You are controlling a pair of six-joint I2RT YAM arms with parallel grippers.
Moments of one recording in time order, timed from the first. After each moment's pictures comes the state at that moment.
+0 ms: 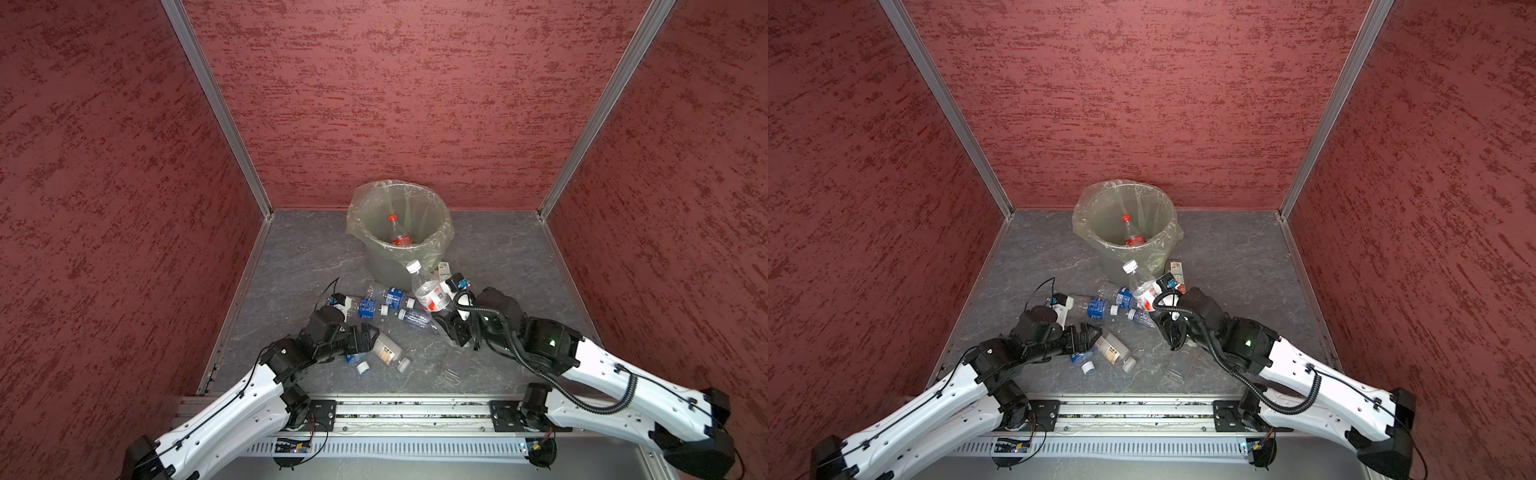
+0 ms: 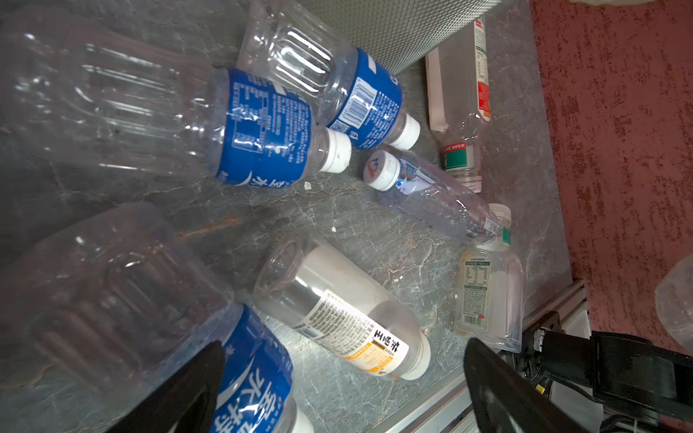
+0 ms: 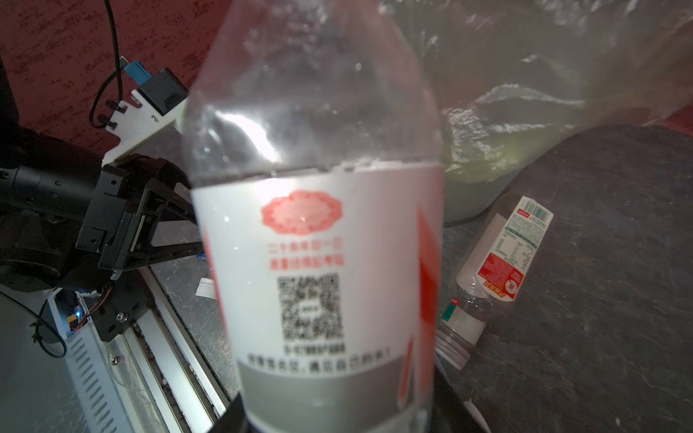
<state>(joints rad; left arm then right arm) -0.71 0.69 0.47 -0.53 0.10 -0.77 1.01 0.89 0.89 -0.57 0.17 0.26</state>
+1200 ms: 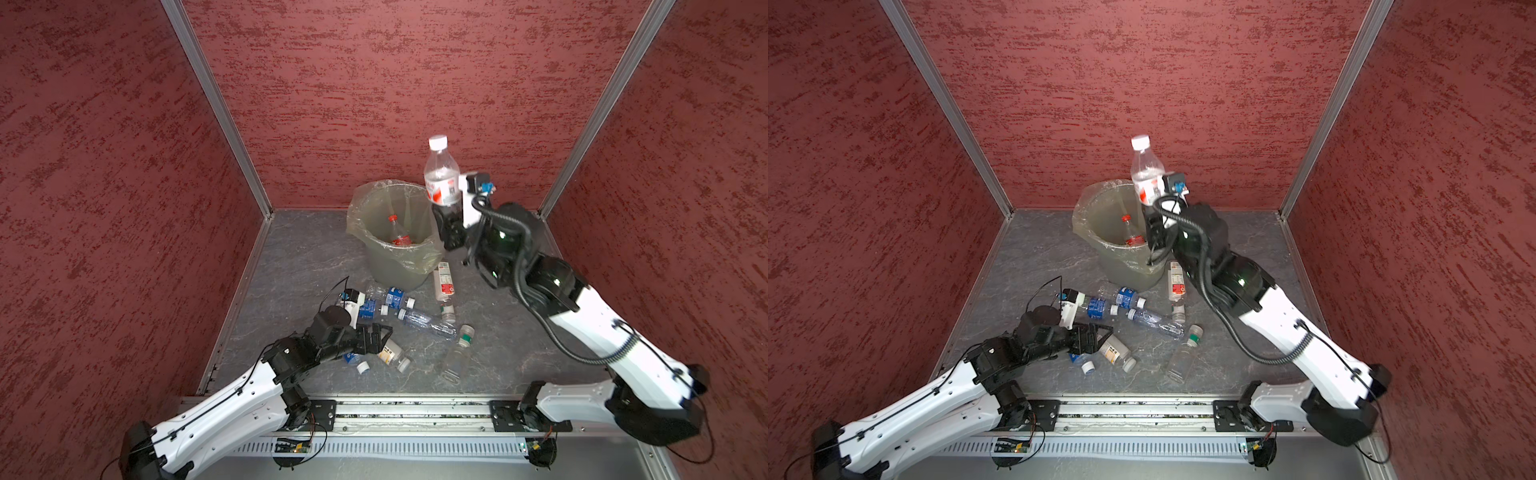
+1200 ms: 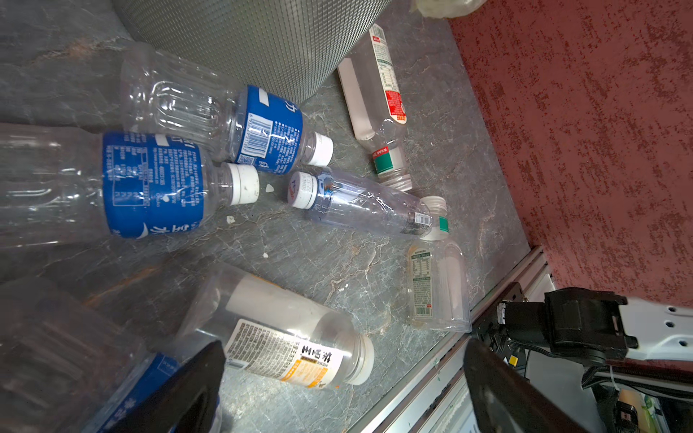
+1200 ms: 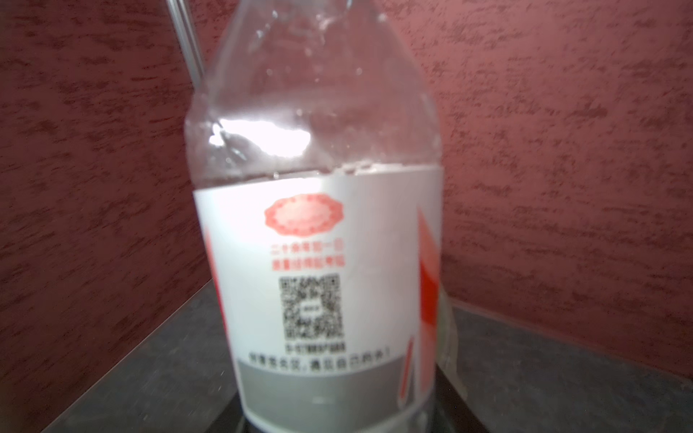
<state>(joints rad) -0.83 0.68 0.52 -0.45 0.06 -0.72 0.77 1.37 1.70 -0.42 0.36 0.12</state>
